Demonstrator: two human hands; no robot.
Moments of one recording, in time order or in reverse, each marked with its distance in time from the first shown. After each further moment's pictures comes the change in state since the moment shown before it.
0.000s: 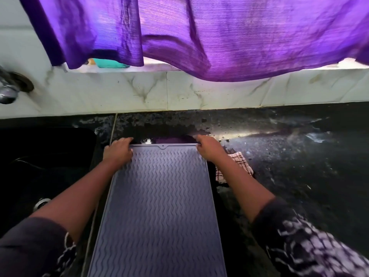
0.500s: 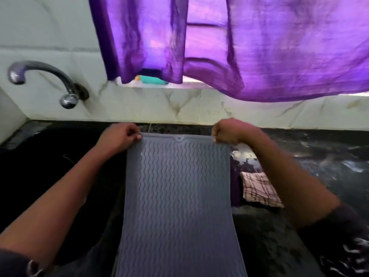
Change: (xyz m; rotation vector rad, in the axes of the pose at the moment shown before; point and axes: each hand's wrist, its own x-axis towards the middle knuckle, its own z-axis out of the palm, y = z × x) left_hand -0.044 -0.057 -0.131 -0.246 0.249 0.098; right_hand 0.006 -0.097 -0.120 -0.236 -0.230 -0.290
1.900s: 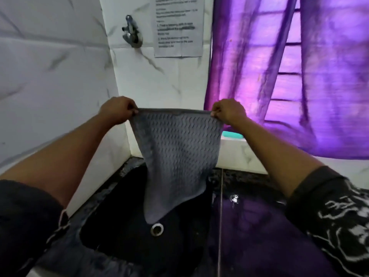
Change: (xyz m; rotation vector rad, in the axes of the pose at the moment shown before) left_hand -0.074 -0.158 -0.322 0.187 0.365 -0.110; right_hand 0.052 -0.299 -0.125 0.071 0.713 -0.157
